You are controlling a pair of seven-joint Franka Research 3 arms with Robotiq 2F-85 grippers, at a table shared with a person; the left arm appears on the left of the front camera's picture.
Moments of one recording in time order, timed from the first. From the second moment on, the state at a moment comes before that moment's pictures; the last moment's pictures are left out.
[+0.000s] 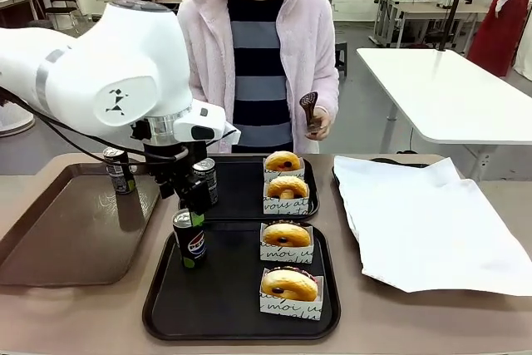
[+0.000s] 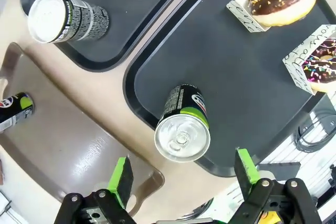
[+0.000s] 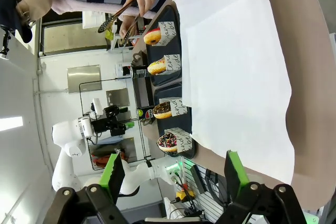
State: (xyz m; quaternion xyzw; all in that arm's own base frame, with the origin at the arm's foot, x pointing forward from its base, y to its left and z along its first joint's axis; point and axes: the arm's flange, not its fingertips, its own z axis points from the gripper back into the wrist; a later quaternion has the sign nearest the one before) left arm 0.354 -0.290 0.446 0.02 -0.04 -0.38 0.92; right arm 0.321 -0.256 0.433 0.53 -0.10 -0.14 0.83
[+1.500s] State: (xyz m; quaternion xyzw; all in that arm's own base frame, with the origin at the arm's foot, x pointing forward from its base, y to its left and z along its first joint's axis) left arm 0.370 0.009 0.520 0.04 -0.06 -0.04 1.00; right arm 0.321 -0.256 0.433 0.53 -0.10 -0.14 0.83
